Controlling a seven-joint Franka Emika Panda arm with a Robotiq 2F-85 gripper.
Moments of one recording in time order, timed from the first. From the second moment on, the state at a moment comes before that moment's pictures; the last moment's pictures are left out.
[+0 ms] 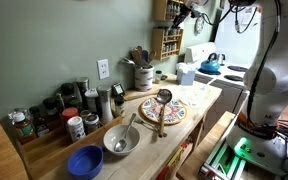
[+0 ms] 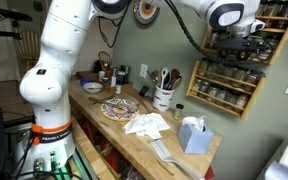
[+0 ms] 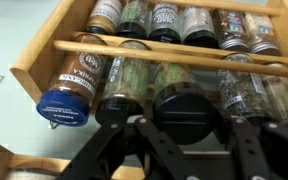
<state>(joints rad) -0.39 0.29 -0.19 -1.38 0.44 2.18 -0.91</state>
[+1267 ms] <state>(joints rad) -0.39 0.30 -0.20 -1.33 0.40 2.06 -0.91</state>
